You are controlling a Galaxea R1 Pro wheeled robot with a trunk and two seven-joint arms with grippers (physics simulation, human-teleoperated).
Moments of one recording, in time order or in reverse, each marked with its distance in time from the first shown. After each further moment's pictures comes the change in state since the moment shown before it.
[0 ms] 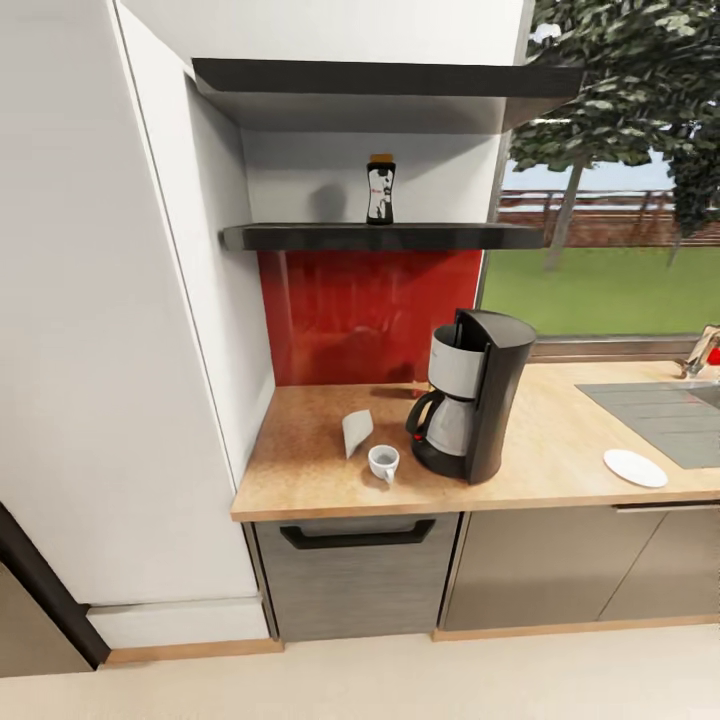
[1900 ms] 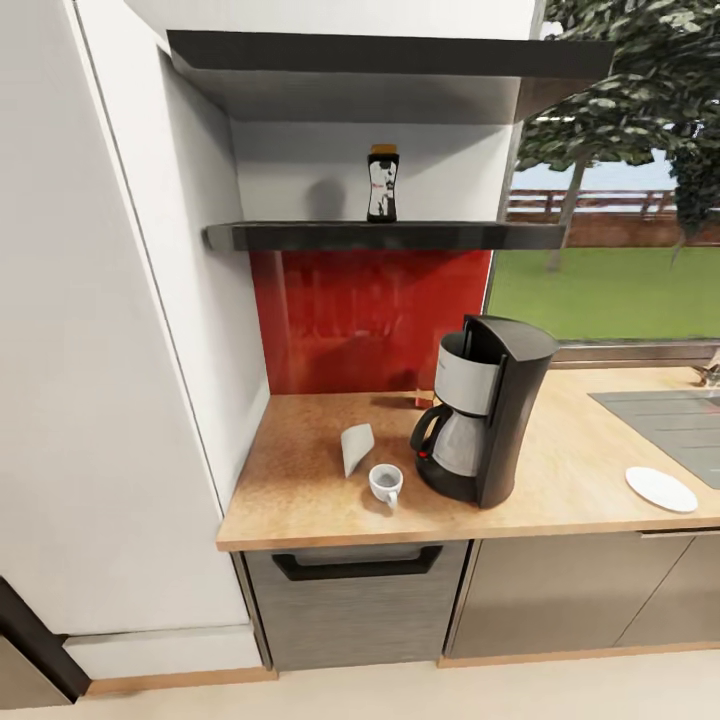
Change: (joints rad) left arm -0.073 0.010 -0.035 0.093 -0.008 0.062 -0.062; right arm 0.000 -0.009 -0.001 0.000 0.000 0.093 0.000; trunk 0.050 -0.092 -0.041
